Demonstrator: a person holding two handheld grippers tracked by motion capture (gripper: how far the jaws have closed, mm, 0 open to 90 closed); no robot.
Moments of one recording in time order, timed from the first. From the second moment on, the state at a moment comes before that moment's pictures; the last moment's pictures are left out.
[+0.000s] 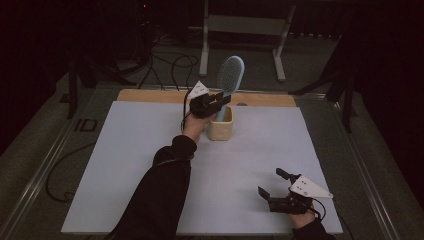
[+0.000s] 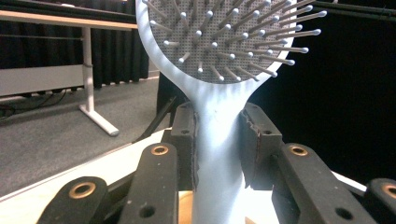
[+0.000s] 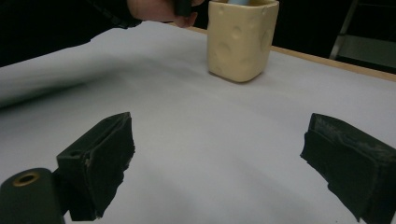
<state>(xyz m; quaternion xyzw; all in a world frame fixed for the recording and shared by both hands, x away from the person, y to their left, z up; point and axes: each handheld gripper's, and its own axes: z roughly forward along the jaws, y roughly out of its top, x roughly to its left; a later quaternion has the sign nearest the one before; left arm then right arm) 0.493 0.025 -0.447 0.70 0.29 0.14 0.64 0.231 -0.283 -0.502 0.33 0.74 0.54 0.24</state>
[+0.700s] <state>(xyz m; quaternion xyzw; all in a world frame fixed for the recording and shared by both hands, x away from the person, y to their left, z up) 0.483 0.019 -0.456 0.75 0.30 0.17 0.57 0.231 -0.283 -0.502 0.33 0.74 0.54 0.24</state>
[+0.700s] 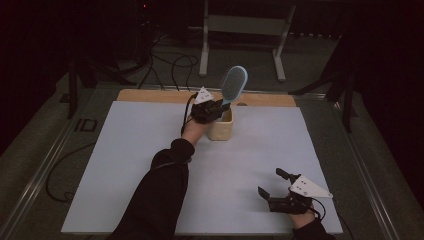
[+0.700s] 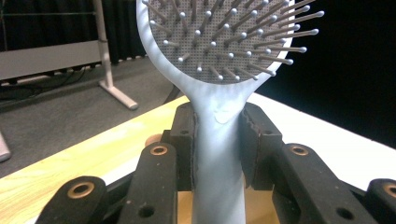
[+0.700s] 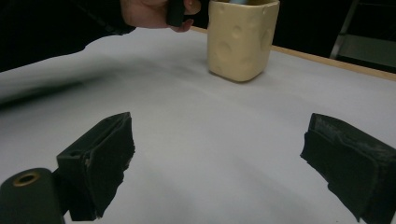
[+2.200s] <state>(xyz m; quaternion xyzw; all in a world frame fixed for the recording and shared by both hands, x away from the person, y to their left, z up) 0.467 0.066 -0.430 0.76 0.30 0.10 0.57 0.232 -0.283 -0.503 0.33 0.74 0.53 0.24</state>
